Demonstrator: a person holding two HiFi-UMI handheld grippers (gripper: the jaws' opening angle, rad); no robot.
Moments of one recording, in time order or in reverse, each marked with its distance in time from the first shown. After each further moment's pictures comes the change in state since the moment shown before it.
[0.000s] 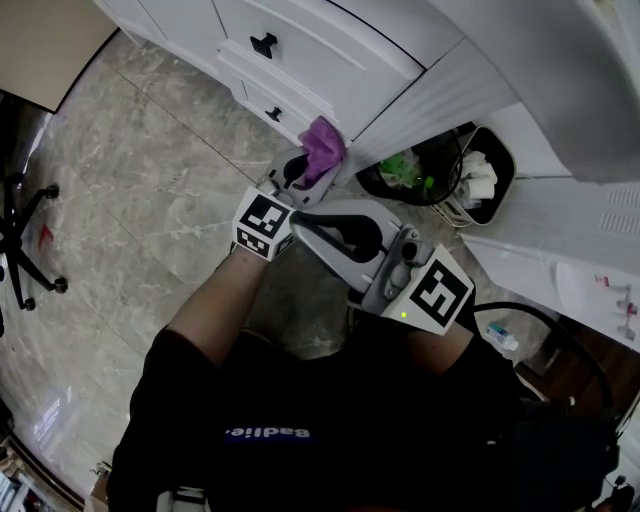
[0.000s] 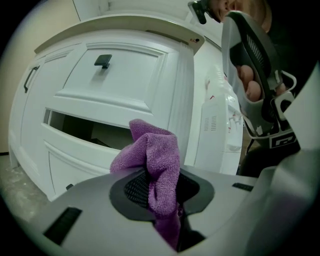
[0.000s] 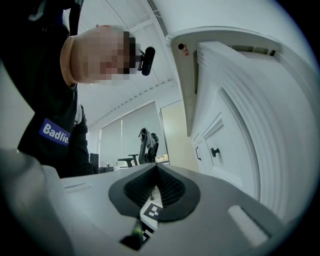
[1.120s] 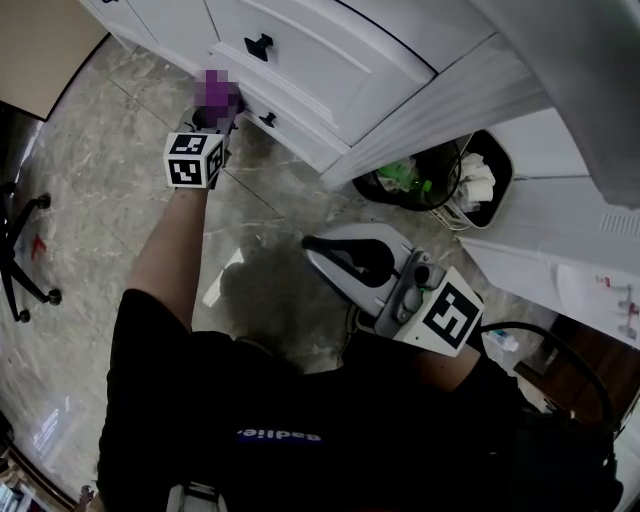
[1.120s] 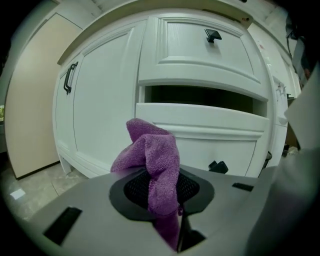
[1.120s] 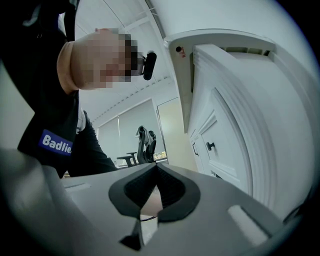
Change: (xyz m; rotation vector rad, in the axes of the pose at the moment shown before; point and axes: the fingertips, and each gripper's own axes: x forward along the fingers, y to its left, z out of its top) left arm -0.050 0.242 -0.038 0.055 0.207 0.436; right arm -0.015 0.006 -0.009 0.034 0.029 -0.030
